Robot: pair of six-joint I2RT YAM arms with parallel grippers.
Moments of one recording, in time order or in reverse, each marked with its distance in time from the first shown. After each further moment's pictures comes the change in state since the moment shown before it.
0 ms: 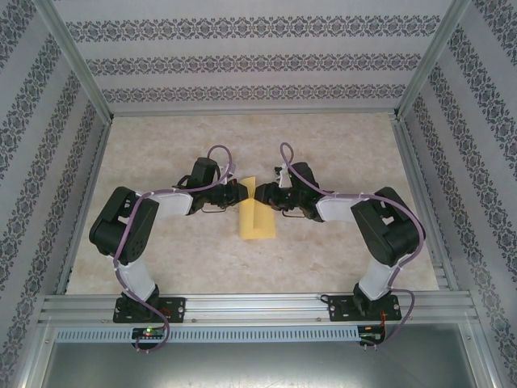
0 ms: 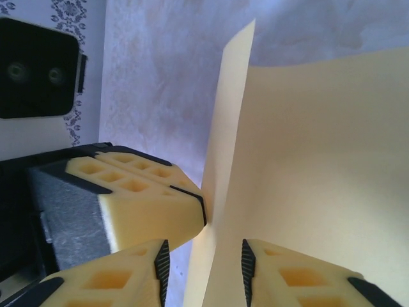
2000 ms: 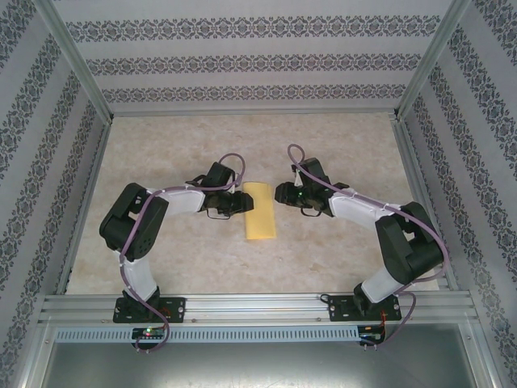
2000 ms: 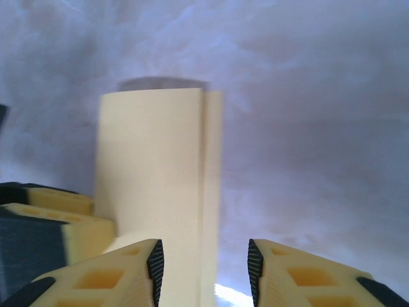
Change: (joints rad) left arm -0.092 0.068 0.119 -0.352 -0.241 0.116; right arm -0.058 -0.192 0.053 -0.525 0.393 -0.310
